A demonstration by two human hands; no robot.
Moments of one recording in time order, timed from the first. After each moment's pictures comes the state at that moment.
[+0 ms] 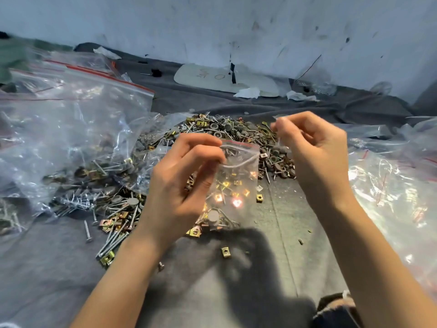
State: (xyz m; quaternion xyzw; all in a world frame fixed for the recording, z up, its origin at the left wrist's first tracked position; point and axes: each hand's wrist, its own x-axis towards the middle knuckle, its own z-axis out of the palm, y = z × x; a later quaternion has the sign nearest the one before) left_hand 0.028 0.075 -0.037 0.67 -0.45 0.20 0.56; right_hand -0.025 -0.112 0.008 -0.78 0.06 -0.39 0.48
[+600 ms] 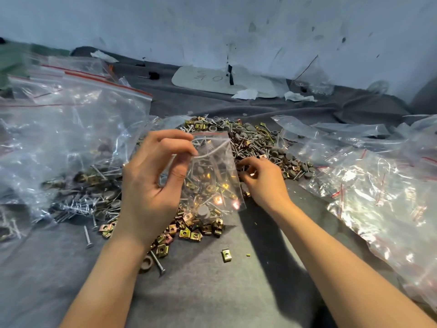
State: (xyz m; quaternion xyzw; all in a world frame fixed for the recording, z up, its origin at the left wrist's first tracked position) left_hand 0.042 0.092 -0.035 0.69 -0.38 0.22 0.57; right_hand 0.024 -0.122 -0.078 -0.93 0.16 -0.17 0.28
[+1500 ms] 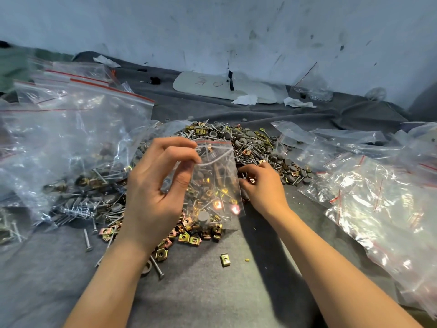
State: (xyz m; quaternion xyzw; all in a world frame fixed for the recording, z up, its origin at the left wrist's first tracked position) left_hand 0.040 0.090 -0.036 0.69 -0.38 0.23 0.57; right_hand 0.025 -0.121 -0.080 -0.93 0.19 -0.16 0.26
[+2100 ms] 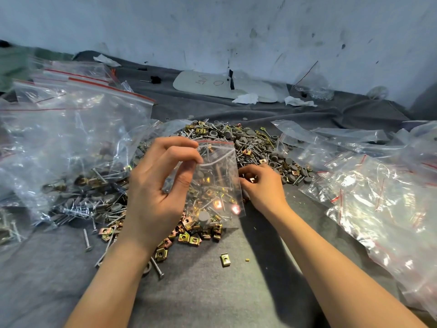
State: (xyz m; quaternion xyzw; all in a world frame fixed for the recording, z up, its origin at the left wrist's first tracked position) left_hand 0.040 0.088 -0.037 0.69 -0.39 0.23 0.56; right_hand 0.025 -0.120 -0.077 -0.91 0.19 -0.16 0.33
